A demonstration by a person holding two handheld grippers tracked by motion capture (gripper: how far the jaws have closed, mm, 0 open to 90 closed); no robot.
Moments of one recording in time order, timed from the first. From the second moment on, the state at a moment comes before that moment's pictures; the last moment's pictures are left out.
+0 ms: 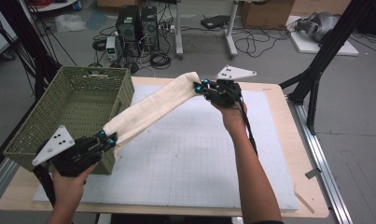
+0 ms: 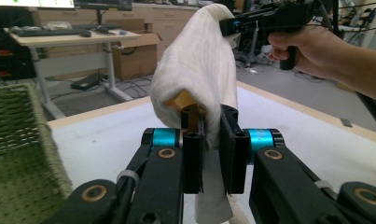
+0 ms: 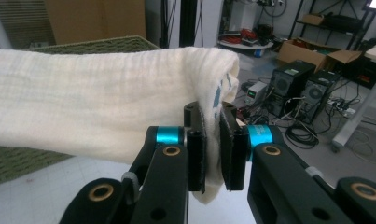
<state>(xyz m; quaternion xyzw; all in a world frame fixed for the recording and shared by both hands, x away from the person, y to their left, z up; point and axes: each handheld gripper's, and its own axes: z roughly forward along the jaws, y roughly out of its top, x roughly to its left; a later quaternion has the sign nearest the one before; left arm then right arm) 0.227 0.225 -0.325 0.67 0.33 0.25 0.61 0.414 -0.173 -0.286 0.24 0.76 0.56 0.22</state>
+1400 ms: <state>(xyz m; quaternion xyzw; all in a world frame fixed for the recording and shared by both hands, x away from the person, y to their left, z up) 0.206 0.301 -0.326 0.63 0.41 0.34 0.57 0.493 0.022 -0.252 0.18 0.79 0.55 0.20</state>
